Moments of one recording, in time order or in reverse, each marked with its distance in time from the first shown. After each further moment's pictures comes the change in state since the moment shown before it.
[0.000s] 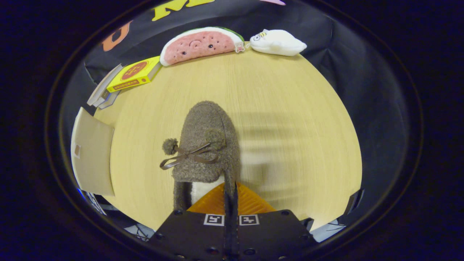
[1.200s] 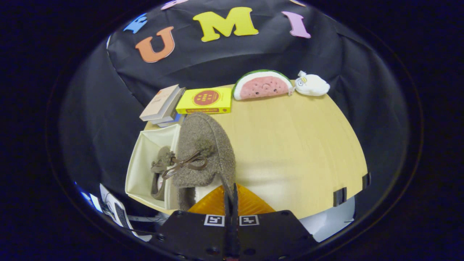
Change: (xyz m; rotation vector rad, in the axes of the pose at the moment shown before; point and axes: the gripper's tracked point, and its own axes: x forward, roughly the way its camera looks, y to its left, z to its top) arm -0.186 0.253 -0.014 -0.043 -0.234 0.153
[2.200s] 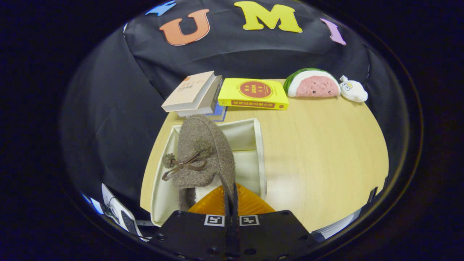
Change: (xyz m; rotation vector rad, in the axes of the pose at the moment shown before) arm 0.107 0.163 -0.010 -0.059 0.032 0.023
